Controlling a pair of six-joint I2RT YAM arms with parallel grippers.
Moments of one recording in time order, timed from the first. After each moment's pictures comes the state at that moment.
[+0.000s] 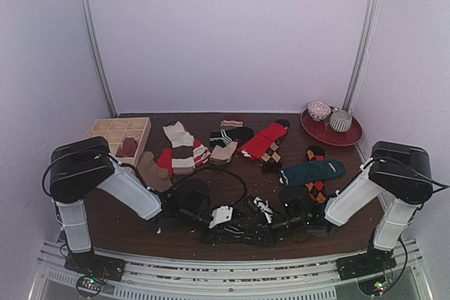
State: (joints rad) left arm -1.06 1.93 0.73 0.56 0.54 0.39; right arm 1.02 1.77 0.43 0.70 -0.48 0.45
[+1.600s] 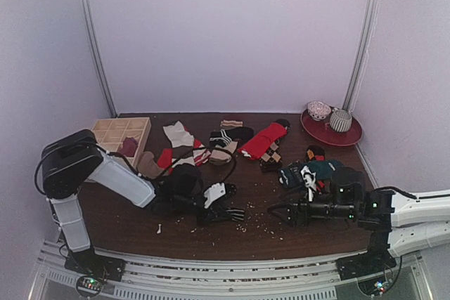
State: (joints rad) left arm -0.95 1.87 0.76 0.46 0.46 0.22; right arm 1.01 0.91 0.35 0.17 -0.10 0.39
